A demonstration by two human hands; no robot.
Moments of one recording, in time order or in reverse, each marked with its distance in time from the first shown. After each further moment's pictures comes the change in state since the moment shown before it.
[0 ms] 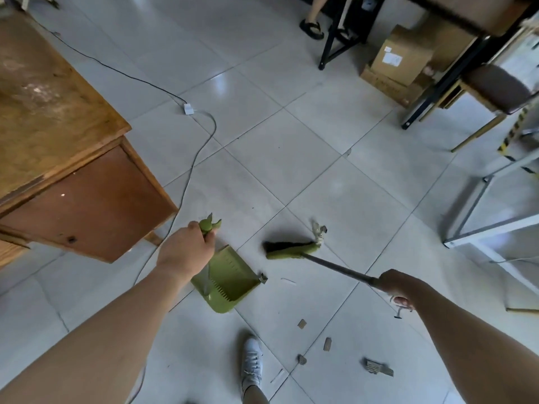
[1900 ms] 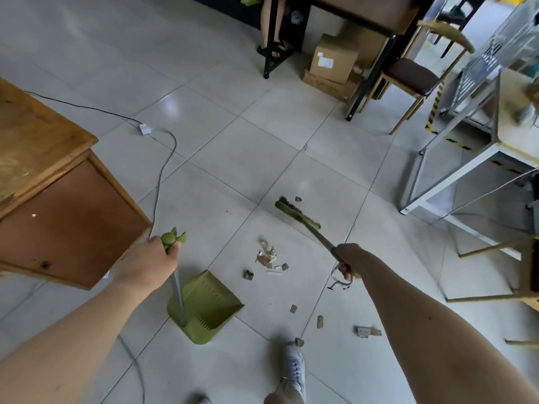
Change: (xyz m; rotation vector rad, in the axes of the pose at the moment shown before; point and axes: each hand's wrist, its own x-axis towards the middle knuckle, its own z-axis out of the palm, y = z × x) left_hand -0.063 -0.058 -0.028 0.019 -0.109 0.099; right_hand -0.076 -0.010 0.072 0.804 0.019 0.057
